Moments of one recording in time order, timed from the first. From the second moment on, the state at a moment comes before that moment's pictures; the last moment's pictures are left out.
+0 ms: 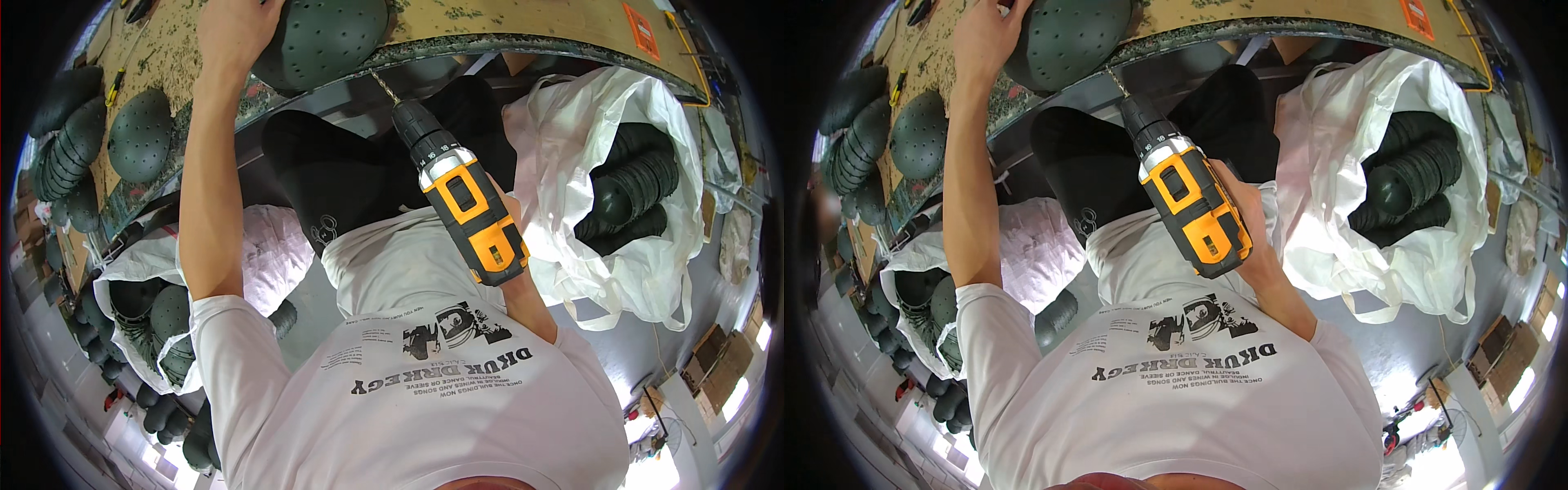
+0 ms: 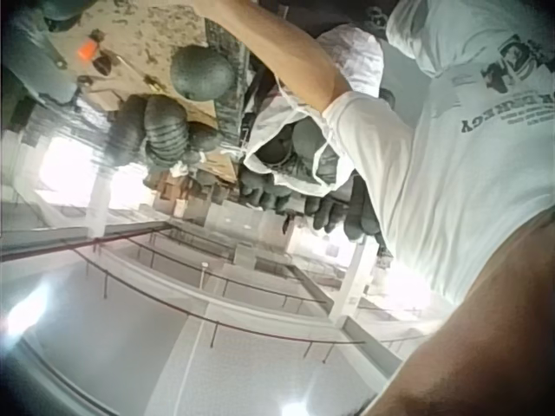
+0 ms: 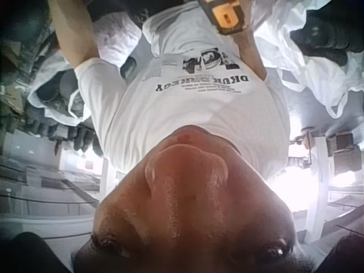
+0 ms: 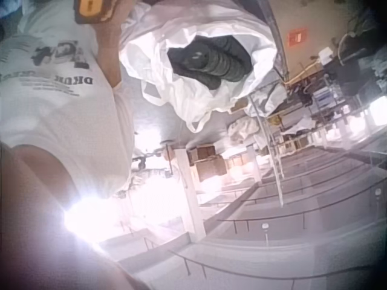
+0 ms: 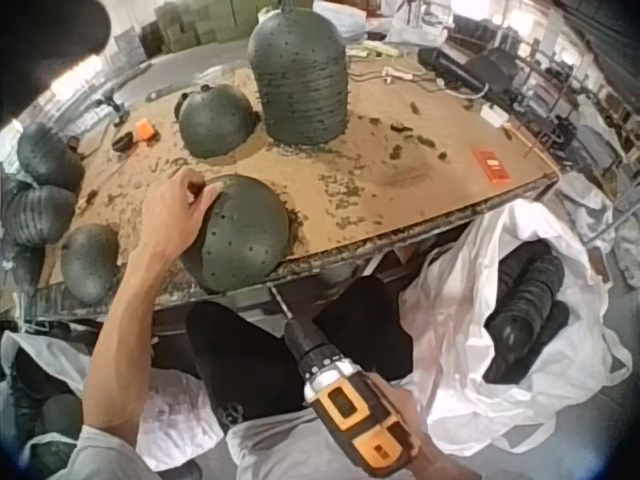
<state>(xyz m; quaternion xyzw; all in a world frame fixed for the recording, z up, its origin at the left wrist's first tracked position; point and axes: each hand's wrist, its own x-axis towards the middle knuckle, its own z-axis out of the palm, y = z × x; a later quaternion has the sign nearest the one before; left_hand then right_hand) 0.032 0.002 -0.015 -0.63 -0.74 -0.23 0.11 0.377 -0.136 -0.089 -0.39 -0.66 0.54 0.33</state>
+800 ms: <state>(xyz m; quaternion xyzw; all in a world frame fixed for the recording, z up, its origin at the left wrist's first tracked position) 0.011 0.005 -0.020 -0.70 -0.66 -0.26 0.08 0.357 -0.123 -0.088 -0.35 -0.46 0.74 0.33</state>
